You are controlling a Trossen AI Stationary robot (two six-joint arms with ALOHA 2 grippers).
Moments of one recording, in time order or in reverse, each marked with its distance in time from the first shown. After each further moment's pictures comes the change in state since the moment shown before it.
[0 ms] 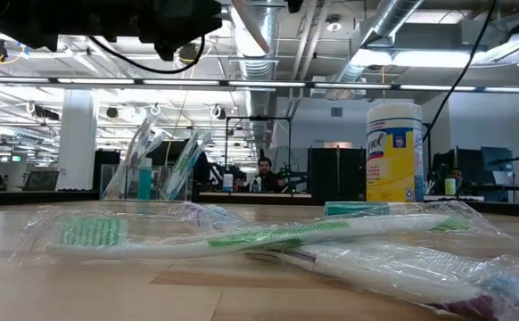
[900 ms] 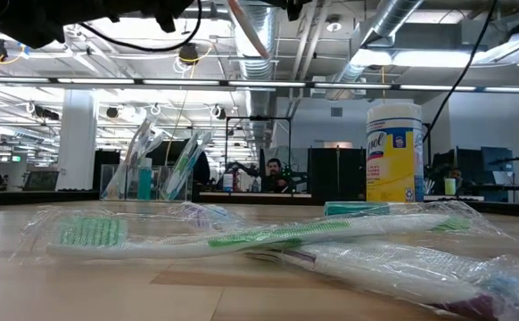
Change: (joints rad) left arm 0.000 0.000 0.000 0.223 0.076 0.121; right arm -0.044 0.003 0.000 -0.002 -0.025 0.018
